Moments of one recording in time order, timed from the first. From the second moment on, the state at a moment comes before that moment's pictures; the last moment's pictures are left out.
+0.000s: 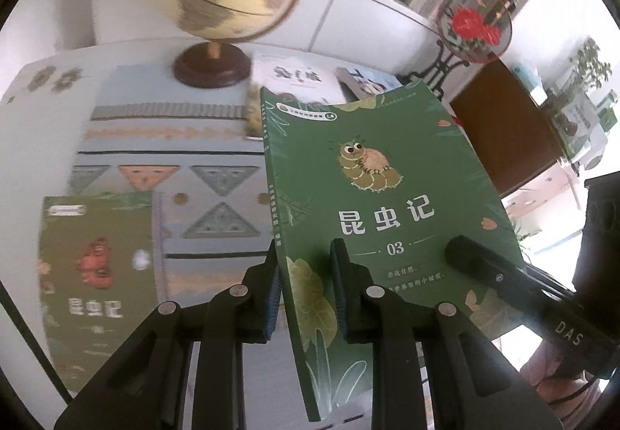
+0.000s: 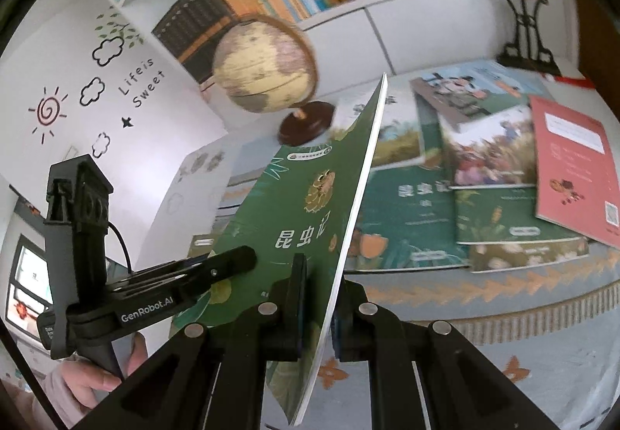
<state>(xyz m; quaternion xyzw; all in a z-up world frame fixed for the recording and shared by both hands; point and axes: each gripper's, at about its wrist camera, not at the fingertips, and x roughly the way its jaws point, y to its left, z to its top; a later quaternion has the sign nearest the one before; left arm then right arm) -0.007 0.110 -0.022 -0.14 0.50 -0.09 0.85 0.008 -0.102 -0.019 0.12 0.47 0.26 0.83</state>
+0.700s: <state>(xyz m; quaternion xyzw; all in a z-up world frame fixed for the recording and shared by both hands) -0.062 0.275 -0.021 -0.20 0.49 0.01 0.85 -0.022 0.076 -0.039 0.08 0.50 0.32 0.80</state>
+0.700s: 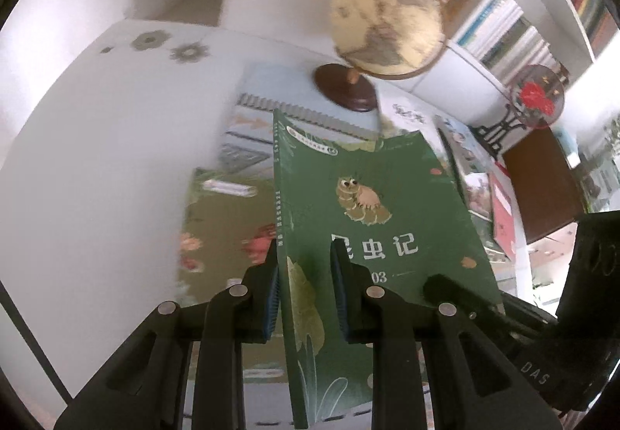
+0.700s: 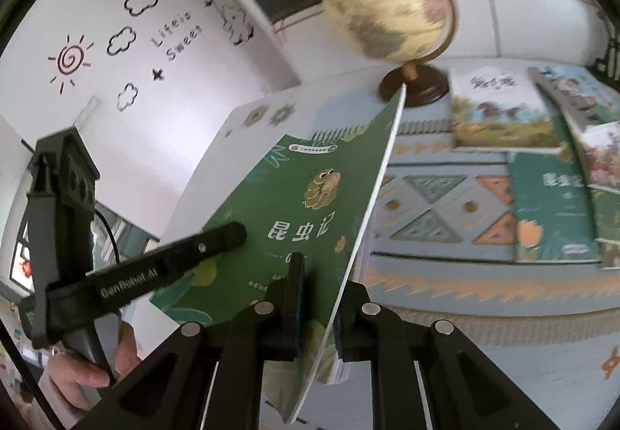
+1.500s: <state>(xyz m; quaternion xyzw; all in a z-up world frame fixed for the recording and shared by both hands) -0.089 0.314 -0.106 -0.25 0.55 0.06 0.79 -0.030 0.120 -0.132 0.16 0.61 0.30 0.72</state>
